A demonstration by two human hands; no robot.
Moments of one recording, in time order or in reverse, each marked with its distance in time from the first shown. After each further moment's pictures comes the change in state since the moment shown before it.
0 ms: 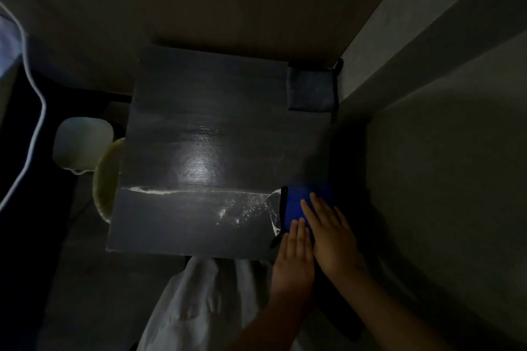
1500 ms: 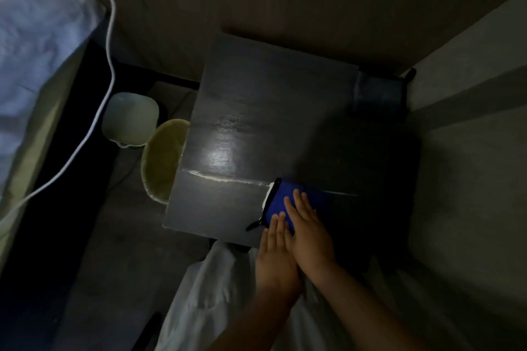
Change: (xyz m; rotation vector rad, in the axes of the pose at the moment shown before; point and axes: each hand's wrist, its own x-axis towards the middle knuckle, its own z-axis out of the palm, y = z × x) left_hand -0.050 -0.099 -0.022 -0.160 0.131 -0.250; right_hand 0.027 -0.132 0.007 0.153 -0.184 -0.080
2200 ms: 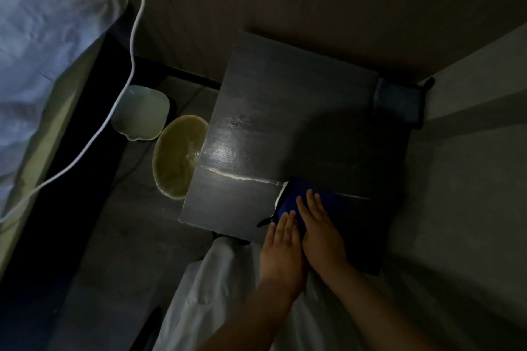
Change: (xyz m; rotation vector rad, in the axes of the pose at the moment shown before) left_hand -0.004 -0.025 -0.026 -0.006 0.005 0.042; right_hand 0.002 -0.015 0.001 -0.077 -0.037 0.055
